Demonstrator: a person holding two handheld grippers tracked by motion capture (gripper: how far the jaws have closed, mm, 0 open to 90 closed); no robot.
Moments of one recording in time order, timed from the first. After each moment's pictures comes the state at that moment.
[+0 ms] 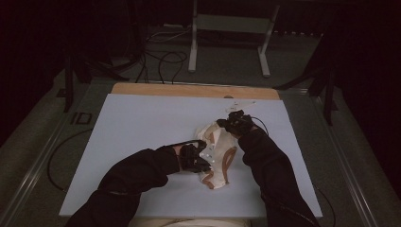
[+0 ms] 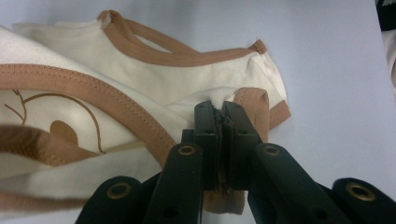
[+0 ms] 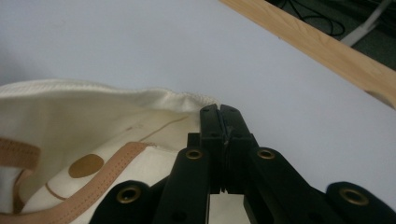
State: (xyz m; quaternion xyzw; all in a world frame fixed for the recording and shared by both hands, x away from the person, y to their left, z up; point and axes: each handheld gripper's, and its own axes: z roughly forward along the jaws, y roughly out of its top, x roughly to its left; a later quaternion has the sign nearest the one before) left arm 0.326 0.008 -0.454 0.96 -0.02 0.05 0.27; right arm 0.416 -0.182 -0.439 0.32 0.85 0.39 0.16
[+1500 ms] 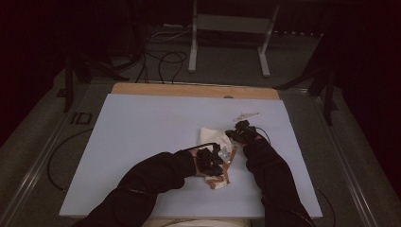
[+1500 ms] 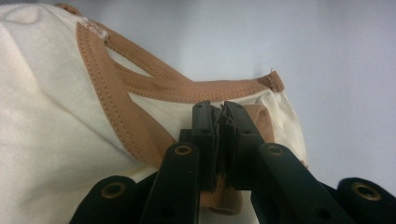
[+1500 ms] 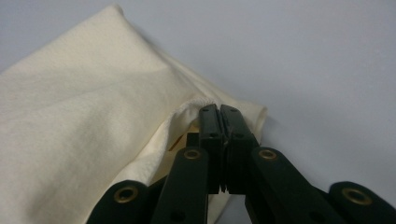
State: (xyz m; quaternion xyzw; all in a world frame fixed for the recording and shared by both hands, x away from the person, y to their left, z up) left arm 0.337 -0.038 -0.487 0.97 0.02 0.00 0.25; right arm 0.435 -0.218 -0.519 0.38 0.84 0.36 0.12
